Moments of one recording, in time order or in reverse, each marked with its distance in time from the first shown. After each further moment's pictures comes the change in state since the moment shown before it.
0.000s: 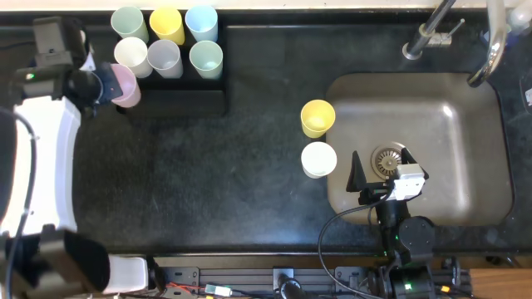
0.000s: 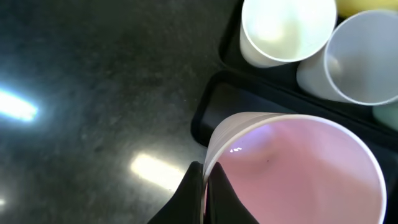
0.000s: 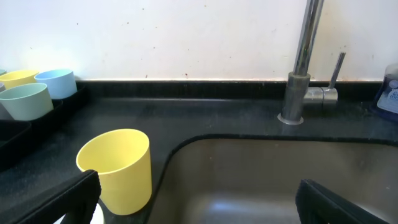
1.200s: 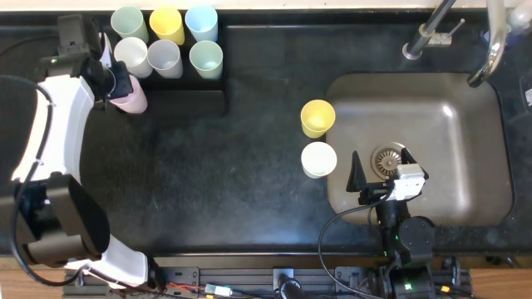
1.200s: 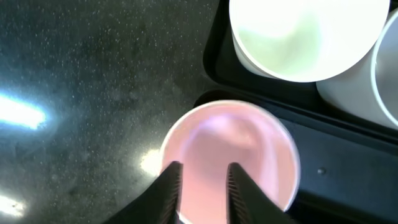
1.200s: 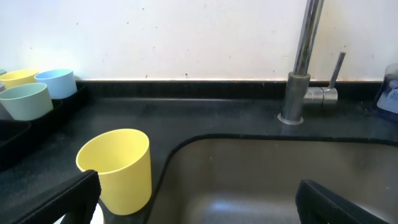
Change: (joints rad) left arm 0.000 0.160 -0.002 0.111 0.011 0.083; right arm 0.000 0.000 0.000 0.000 0.000 0.000
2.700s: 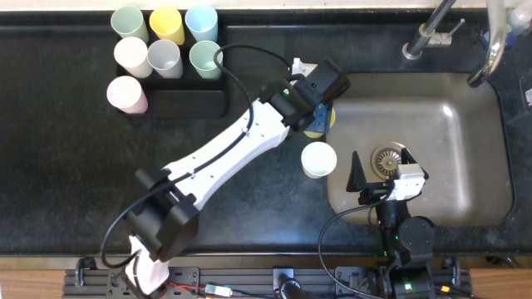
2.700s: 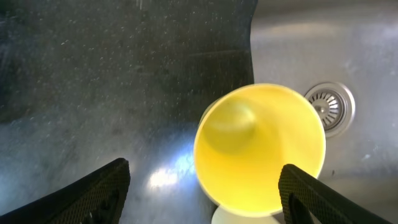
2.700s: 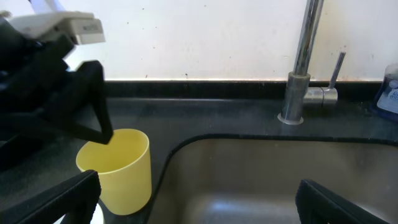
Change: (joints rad) left arm -0.962 0.244 0.316 -0.089 -0.052 -0.549; right arm 0.000 0.000 0.000 0.000 0.000 0.000
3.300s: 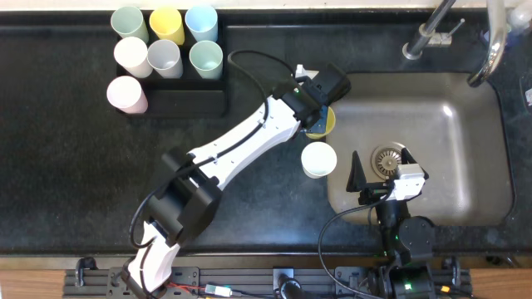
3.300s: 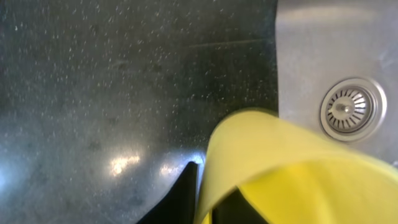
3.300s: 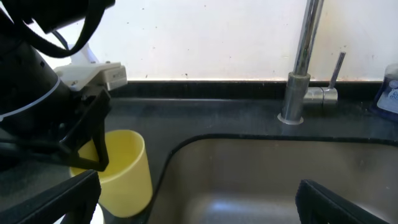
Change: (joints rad) left arm 0.002 0.117 0.024 0.022 0.010 -0.009; right arm 0.000 0.000 0.000 -0.001 0.000 0.000
